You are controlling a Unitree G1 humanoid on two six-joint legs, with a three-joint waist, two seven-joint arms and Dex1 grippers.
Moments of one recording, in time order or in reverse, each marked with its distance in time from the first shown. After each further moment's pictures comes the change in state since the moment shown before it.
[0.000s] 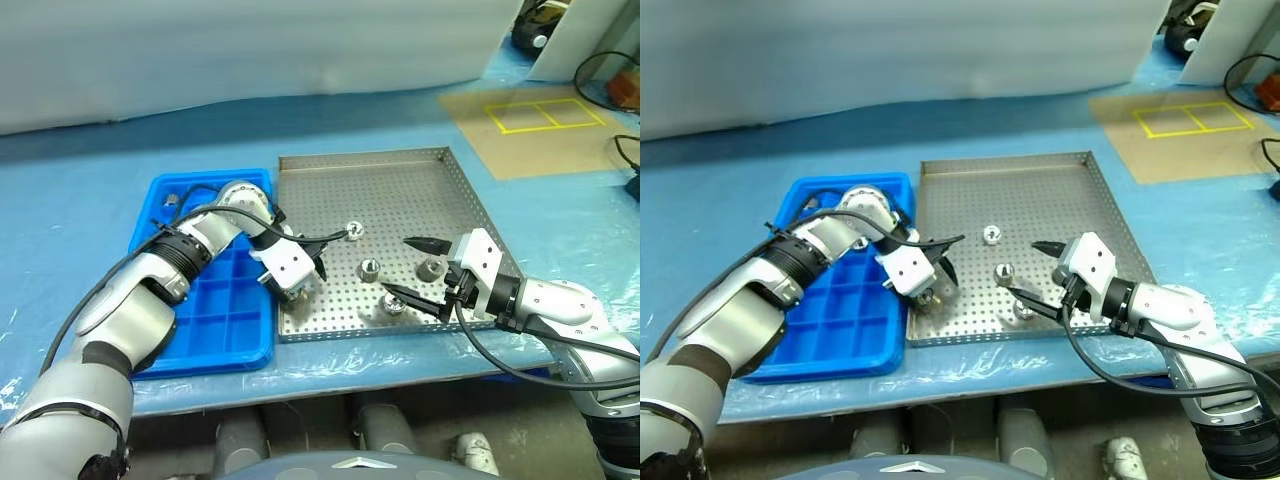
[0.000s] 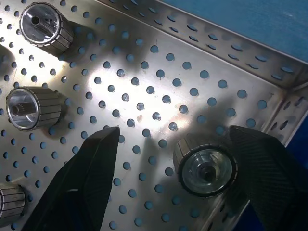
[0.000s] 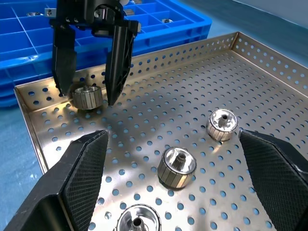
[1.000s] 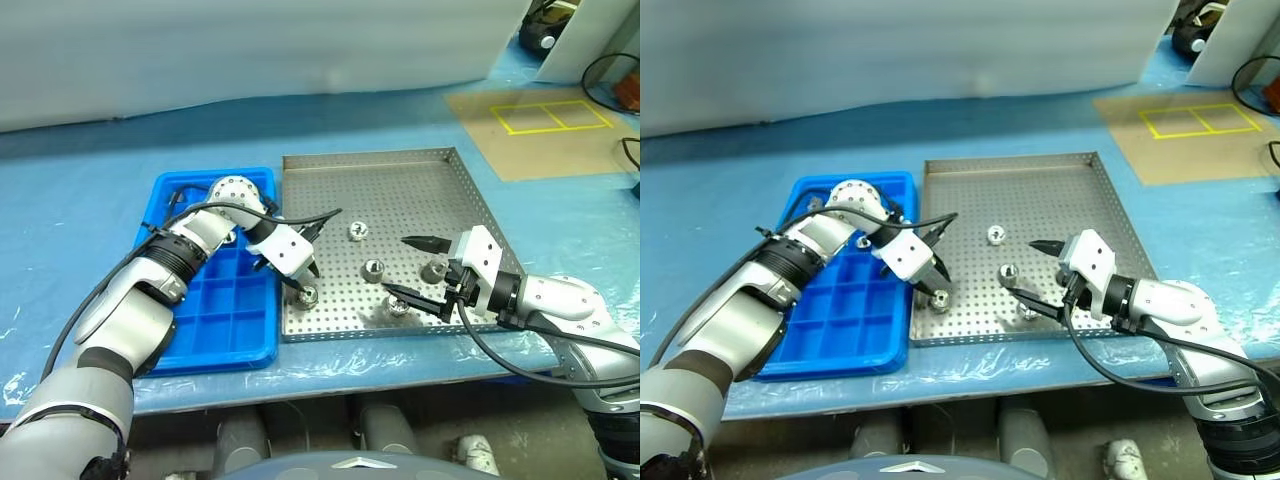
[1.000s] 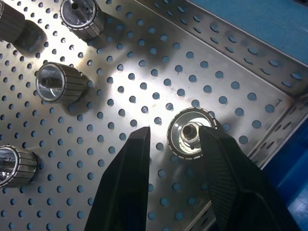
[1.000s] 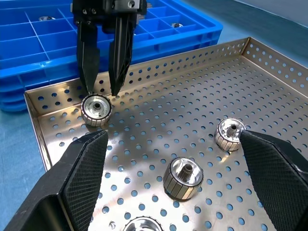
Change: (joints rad) left arm 0.039 -0.038 0.151 0.002 0.011 0.078 -0.022; right arm -0.023 -0.010 0.000 0.001 0.023 0.015 0.026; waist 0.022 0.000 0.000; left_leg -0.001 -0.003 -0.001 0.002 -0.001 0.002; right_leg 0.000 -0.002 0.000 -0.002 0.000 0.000
